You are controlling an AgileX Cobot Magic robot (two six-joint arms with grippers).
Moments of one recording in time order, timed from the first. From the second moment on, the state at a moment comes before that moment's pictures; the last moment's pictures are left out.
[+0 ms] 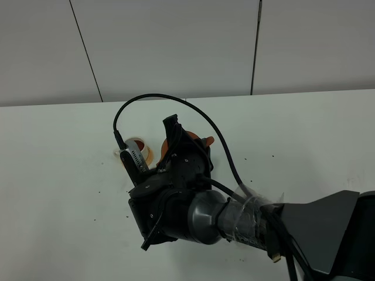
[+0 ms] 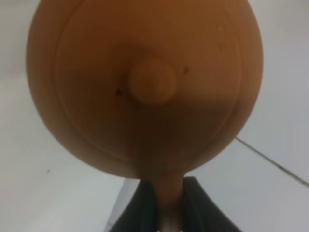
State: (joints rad) left arm -0.01 -0.01 -0.51 0.02 1.04 0.08; right arm 1.02 2.28 -1.67 -1.25 1.08 -0.16
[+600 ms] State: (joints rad) left arm -0.01 -0.01 -0.51 0.02 1.04 0.08; right arm 0.98 2.14 -1.70 -0.93 1.12 -0.01
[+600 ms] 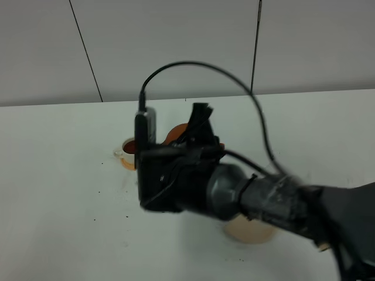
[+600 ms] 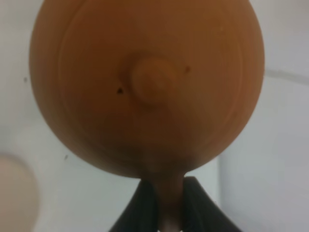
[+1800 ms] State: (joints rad) left arm -0.01 -0.01 -0.51 0.02 1.04 0.08; right arm 0.61 1.99 -1.70 -0.29 1.22 0.19
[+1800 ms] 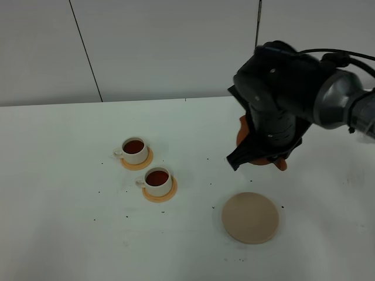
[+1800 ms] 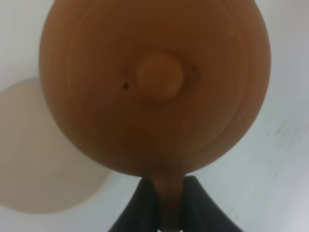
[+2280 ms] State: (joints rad) left arm -0.01 -0.01 -0.51 0.02 1.04 0.08; right arm 0.39 1.99 -1.70 -0.13 1.22 0.10
